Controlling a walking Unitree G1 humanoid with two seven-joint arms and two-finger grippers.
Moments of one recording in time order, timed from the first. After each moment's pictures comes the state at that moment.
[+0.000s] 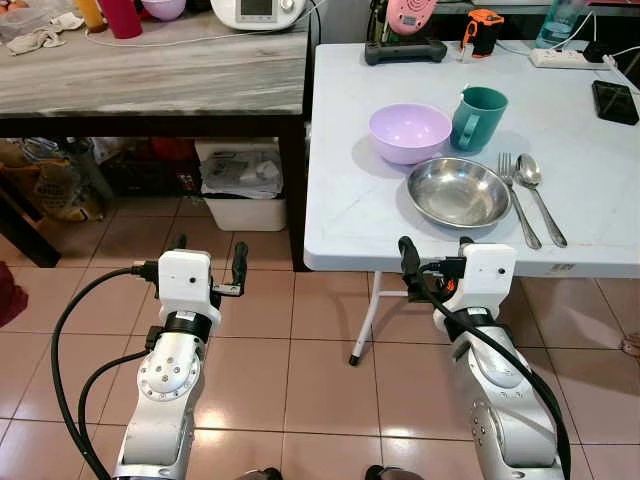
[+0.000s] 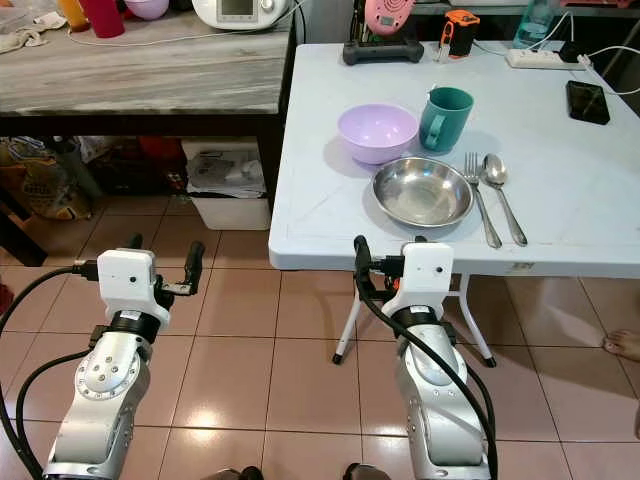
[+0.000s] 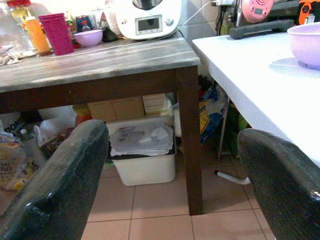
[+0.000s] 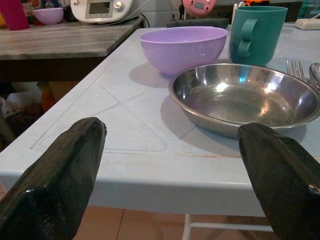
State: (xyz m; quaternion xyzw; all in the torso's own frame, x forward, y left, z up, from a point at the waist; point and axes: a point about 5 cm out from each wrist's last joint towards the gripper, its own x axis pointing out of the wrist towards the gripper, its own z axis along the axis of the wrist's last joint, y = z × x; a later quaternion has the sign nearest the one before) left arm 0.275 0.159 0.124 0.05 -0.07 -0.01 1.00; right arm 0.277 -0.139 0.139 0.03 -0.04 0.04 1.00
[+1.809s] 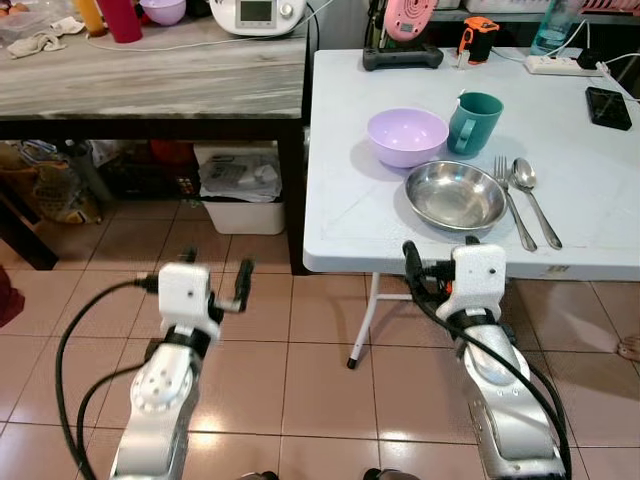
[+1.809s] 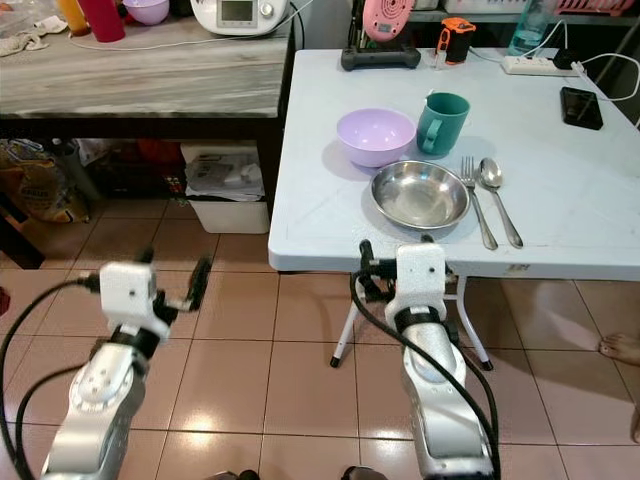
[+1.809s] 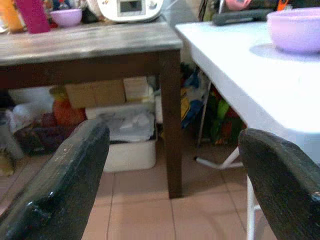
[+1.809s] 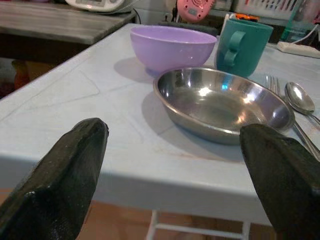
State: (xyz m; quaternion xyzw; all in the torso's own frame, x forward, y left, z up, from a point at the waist) left arm 0.264 0.164 0.105 0.03 -0.04 -0.05 1.00; right arm 0.280 -0.150 0.128 -0.06 -0.04 0.02 1.00
